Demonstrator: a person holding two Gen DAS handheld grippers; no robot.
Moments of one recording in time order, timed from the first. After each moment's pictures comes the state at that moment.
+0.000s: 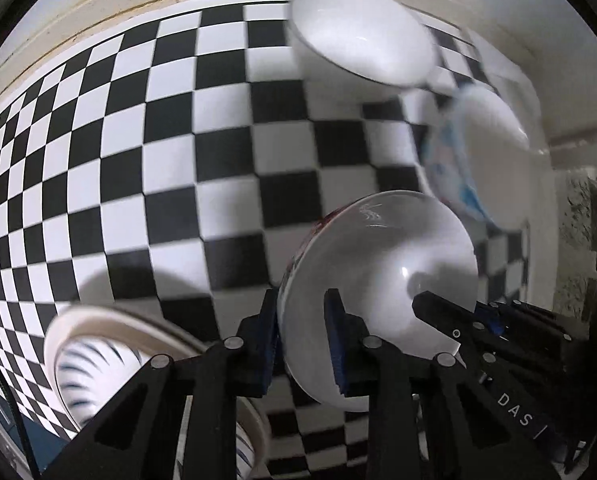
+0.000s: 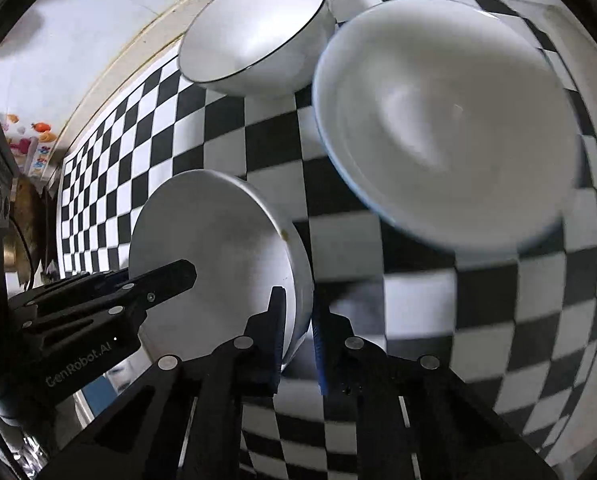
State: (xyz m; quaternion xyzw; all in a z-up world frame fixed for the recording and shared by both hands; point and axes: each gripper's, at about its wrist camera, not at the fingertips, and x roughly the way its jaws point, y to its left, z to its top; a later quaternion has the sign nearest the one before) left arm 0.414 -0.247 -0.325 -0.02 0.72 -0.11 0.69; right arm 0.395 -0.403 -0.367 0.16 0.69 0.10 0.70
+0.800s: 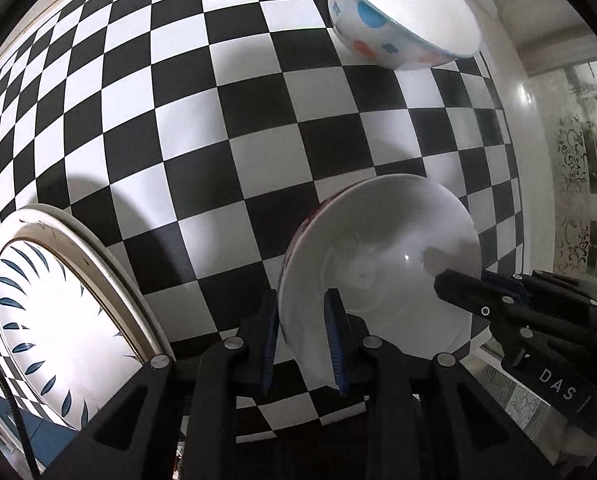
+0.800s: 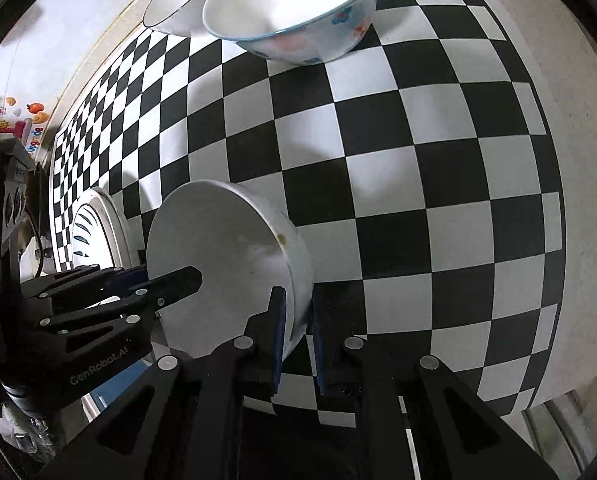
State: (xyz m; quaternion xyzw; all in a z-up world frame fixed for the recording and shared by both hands) left arm 0.341 -0.299 -0.349 0.03 0.75 -0.16 0.64; right arm 0.290 -0.458 -0.363 0.18 0.71 0.08 0.67
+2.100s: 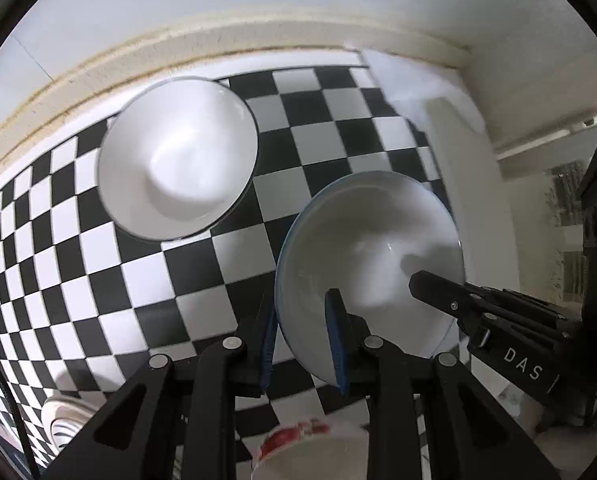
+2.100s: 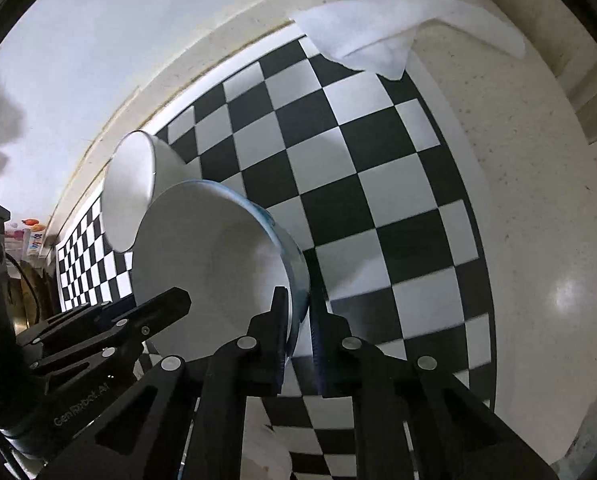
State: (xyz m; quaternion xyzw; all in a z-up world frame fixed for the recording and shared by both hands) left arm 0.471 -0.362 -0.297 0.01 0.68 -0.18 0.71; right arm 0.445 -0.526 -0.350 0.23 0.65 0.02 0.72
